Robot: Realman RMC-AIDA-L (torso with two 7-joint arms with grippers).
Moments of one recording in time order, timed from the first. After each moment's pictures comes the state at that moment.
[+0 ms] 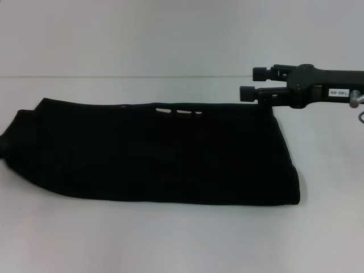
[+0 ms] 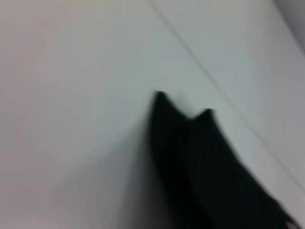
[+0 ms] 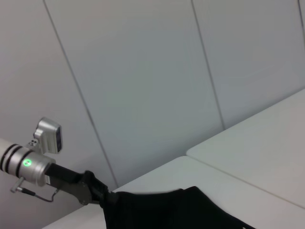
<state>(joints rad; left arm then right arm) -0.54 -1.91 0.18 0.74 2.49 1.44 -2.52 0.76 1.98 -0.62 -0.64 -1.98 -1.57 1.65</state>
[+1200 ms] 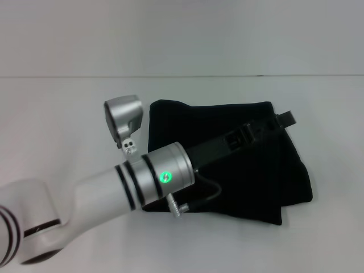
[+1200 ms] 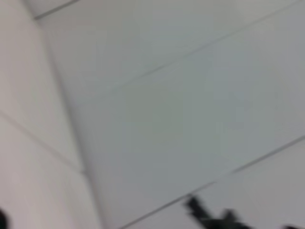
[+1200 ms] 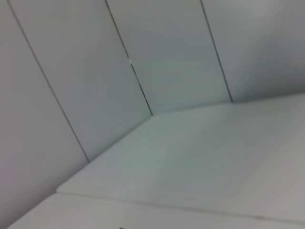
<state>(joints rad) -0.89 -2.18 0.29 -0.13 1.86 1.24 -1.60 0.48 1.83 -0.34 -0.72 -1.97 -1.63 1.73</state>
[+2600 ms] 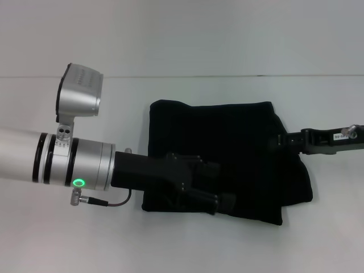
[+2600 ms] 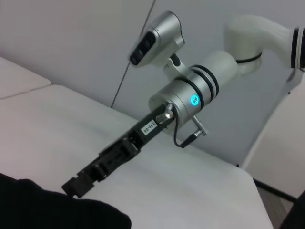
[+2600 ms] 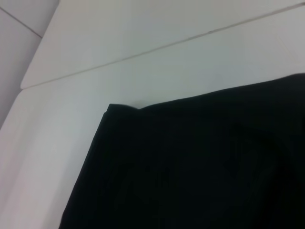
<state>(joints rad) -0.75 -2.10 0.83 0.50 2.01 1.59 -1.52 0.79 1.92 -0.66 -0.39 -2.30 -1.23 2.26</state>
